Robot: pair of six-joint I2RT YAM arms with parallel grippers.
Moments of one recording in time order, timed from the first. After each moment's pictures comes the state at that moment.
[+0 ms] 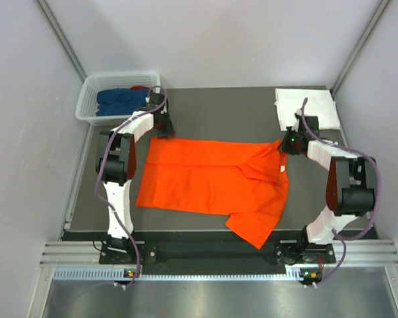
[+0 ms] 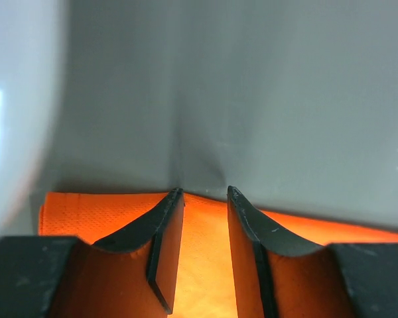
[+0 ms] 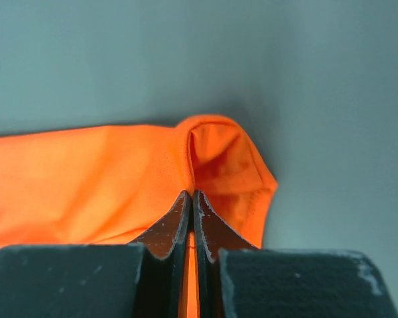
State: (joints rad) left arm -0.19 2.18 1.68 -0.51 0.02 -0.46; right arm -0.02 1.70 0.99 -0.14 -0.21 0.32
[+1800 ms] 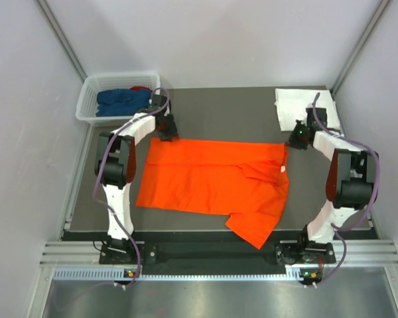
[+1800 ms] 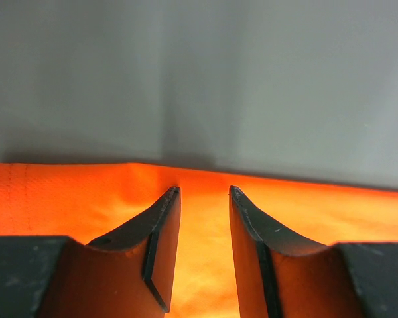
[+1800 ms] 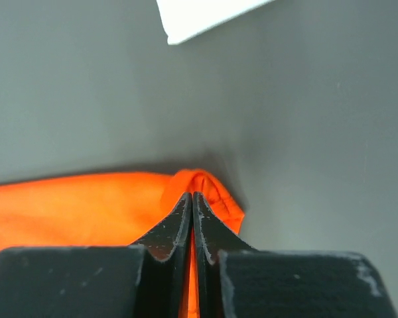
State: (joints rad) left arm -0.22 2.13 1.63 -0.52 0.09 -0.49; right arm -0.09 1.75 1.12 -0.27 -0.18 0.38
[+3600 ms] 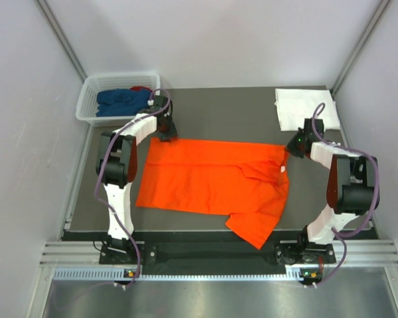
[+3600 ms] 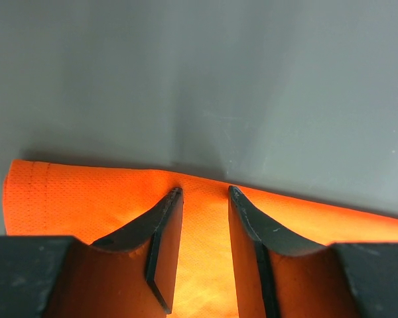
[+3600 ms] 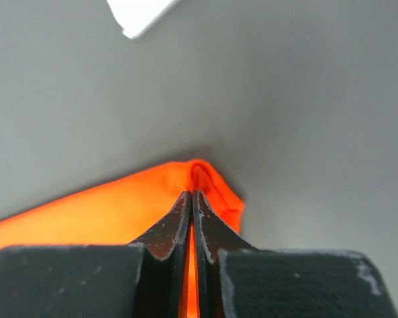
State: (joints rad) left arm -0.22 2.15 1.63 -0.52 -0.01 -0.53; right arm -0.07 1.70 0.96 -0.10 -0.07 0.59
